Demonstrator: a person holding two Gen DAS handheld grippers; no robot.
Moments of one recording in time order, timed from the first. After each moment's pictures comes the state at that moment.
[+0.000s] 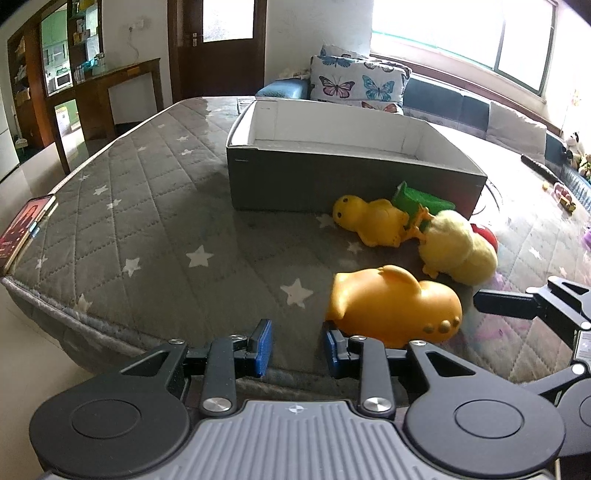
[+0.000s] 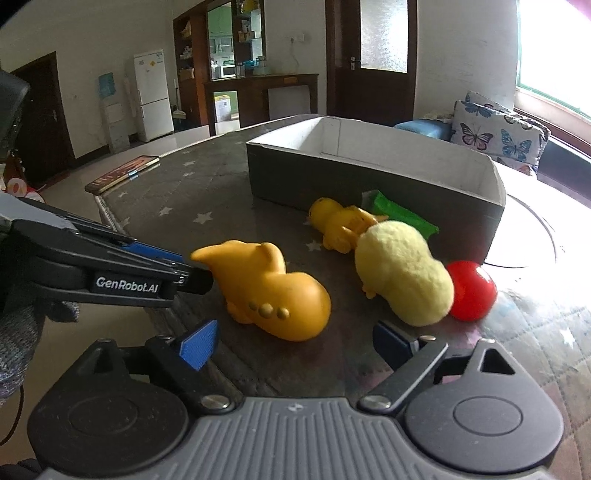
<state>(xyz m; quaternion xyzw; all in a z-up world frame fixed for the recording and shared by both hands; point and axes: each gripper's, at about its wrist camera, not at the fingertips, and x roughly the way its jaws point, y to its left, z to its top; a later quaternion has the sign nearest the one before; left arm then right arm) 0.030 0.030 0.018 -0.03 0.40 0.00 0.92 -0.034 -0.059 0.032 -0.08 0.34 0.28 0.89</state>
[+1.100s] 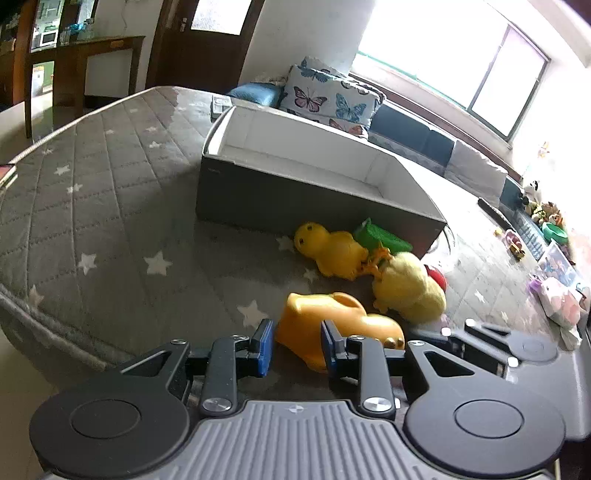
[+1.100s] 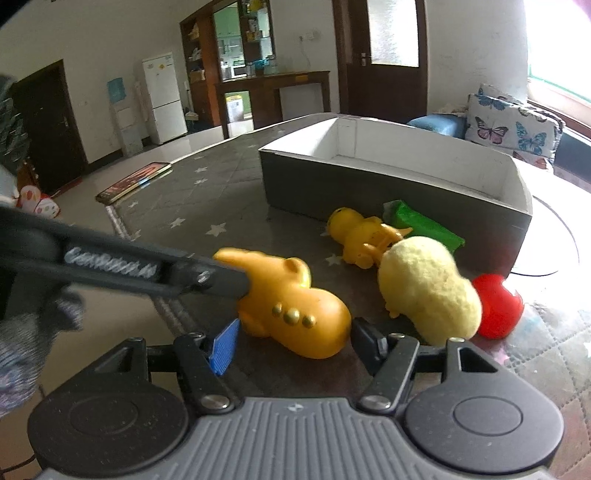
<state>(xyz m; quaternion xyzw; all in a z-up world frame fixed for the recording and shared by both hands) 0.038 0.049 0.028 -0.13 0.38 -0.07 0.91 -0.019 -0.050 0.034 -0.07 0.35 0.31 0.88</state>
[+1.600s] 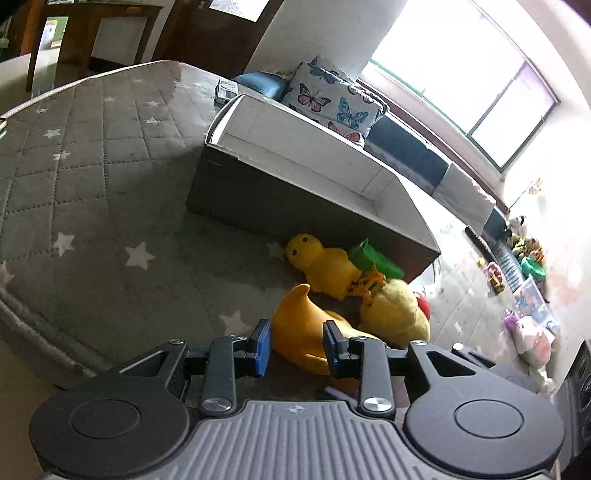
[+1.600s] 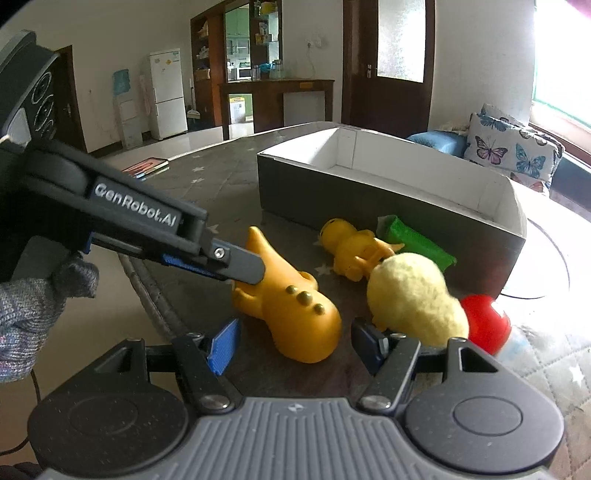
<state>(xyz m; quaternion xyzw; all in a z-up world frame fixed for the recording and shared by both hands) 0.058 0.066 0.021 -0.22 0.39 -0.09 0.89 -0.015 -0.045 0.034 -0.10 0.33 0.30 0.89</state>
